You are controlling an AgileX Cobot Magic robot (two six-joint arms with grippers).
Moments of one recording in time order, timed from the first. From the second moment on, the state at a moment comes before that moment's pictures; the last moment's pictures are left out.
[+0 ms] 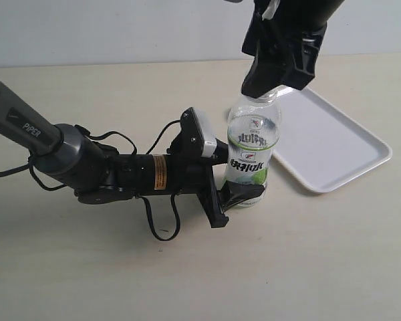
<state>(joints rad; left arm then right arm) -0.62 2.31 -1.05 0.87 -1.02 -0.25 0.34 1.64 -1.52 0.27 1.16 -1.08</state>
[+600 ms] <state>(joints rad) -0.62 2.31 -1.05 0.87 -1.02 -0.25 0.34 1.56 -1.60 0.19 1.20 -0.03</state>
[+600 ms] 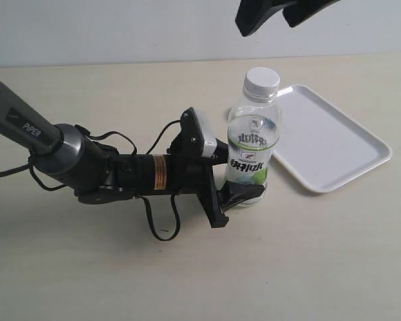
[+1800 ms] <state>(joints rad) -0.62 2.31 -1.05 0.88 -1.02 -0.25 0.34 1.63 -1.53 0.18 1.23 0.02</state>
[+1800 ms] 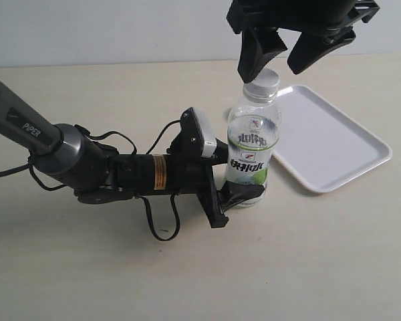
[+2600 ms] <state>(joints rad) -0.62 2.31 -1.05 0.88 -1.02 -0.25 0.34 1.69 -1.57 0.19 1.23 0.03</state>
